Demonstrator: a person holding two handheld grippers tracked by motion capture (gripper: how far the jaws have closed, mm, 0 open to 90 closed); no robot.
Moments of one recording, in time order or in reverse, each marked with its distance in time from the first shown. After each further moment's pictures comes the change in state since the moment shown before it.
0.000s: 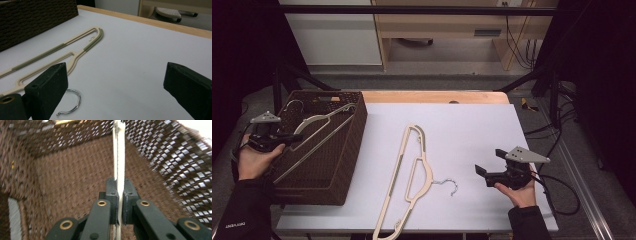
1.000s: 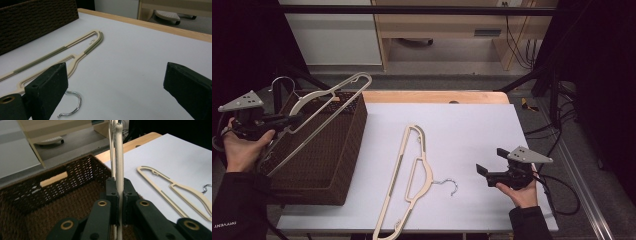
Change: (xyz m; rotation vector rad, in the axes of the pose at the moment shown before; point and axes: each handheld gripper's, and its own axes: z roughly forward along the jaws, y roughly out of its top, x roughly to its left) left arm -0.027 0.050 -0.065 -0.255 -0.144 0.141; right arm 0.001 0.003 -0.005 -0.021 -0.004 0.003
